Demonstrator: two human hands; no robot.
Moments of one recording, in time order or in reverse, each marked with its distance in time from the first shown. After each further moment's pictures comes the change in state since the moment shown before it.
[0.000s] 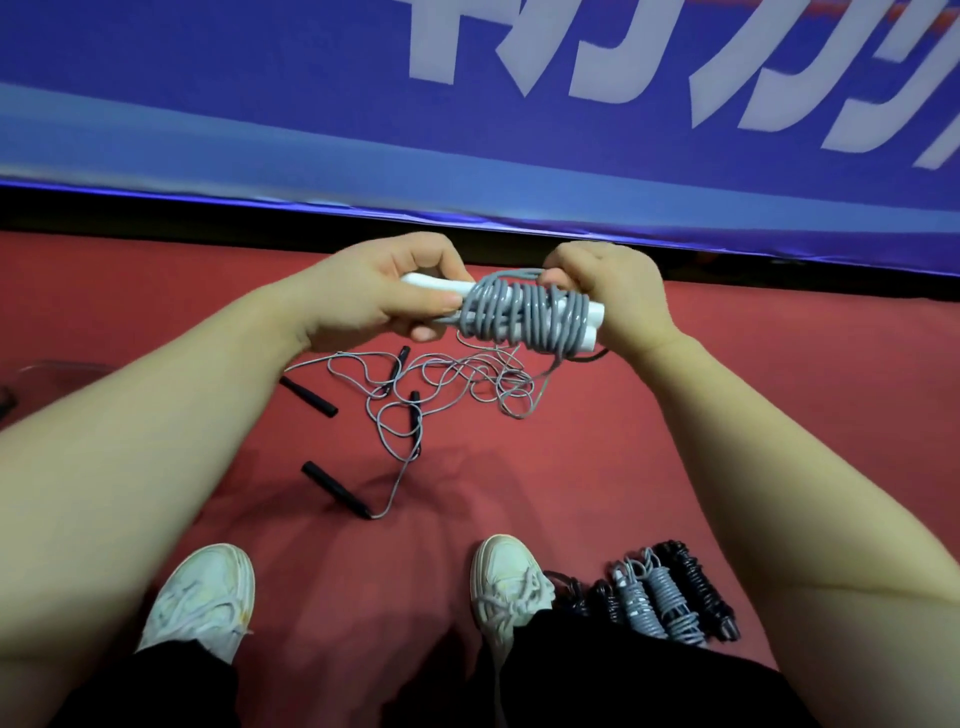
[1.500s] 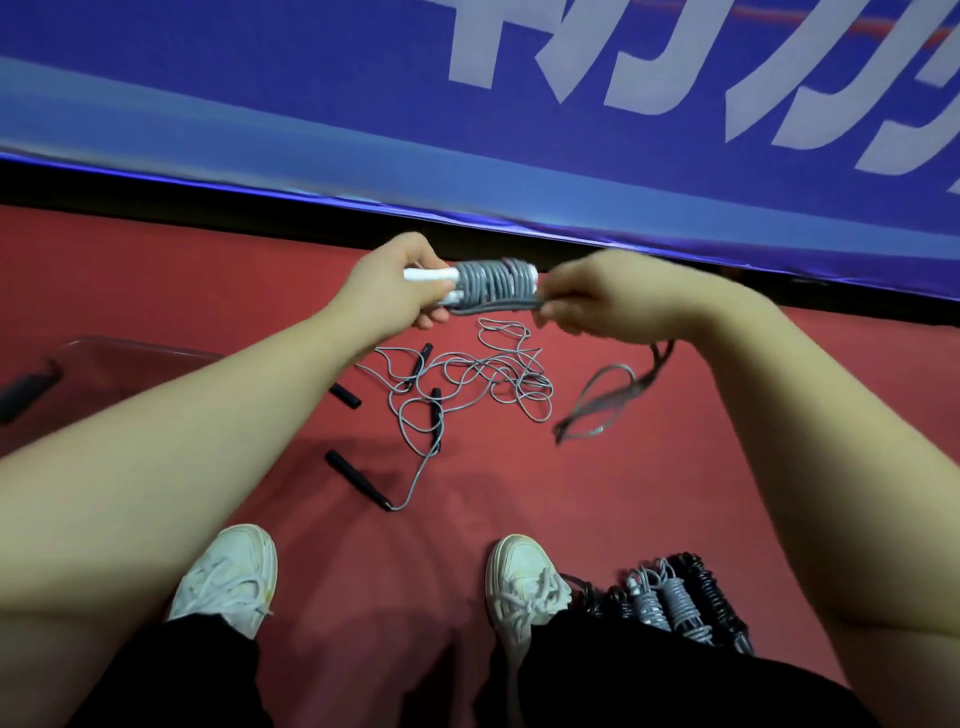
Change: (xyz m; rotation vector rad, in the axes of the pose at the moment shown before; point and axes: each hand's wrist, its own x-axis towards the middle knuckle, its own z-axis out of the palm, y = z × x) left_hand 0.000 -0.036 -0.013 0.149 0.573 -0.103; right_hand 0.037 -0.059 -0.050 0.193 -0.757 0.048
